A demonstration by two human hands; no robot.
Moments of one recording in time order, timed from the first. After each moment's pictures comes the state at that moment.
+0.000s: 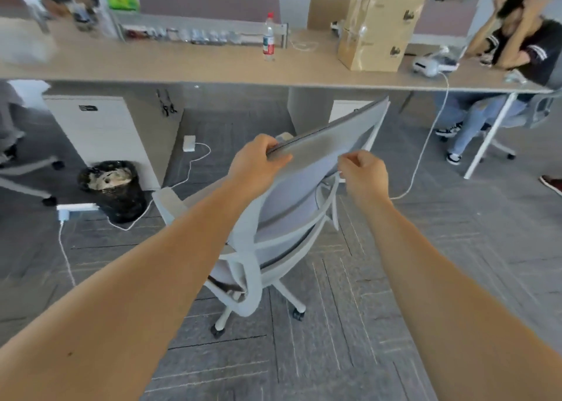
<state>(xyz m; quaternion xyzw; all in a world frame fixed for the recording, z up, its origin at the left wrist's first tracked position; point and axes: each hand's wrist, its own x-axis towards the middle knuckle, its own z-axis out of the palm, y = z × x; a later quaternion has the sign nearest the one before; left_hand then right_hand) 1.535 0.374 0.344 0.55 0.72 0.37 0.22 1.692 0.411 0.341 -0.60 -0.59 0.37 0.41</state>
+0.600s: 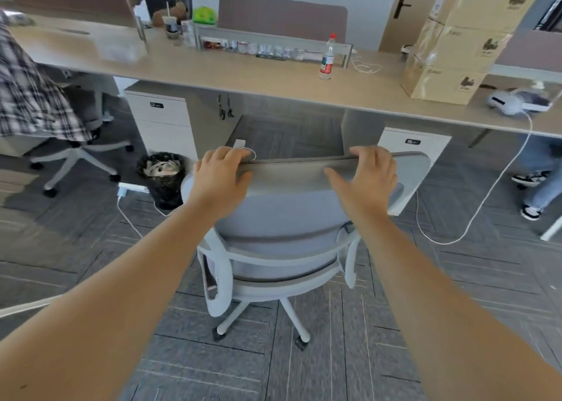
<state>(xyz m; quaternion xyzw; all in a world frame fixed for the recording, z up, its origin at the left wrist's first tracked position) 1.518 0.369 0.348 0.49 0.83 0.27 -0.01 1.690 0.478 0.345 -0.50 -0.78 0.15 0.36</state>
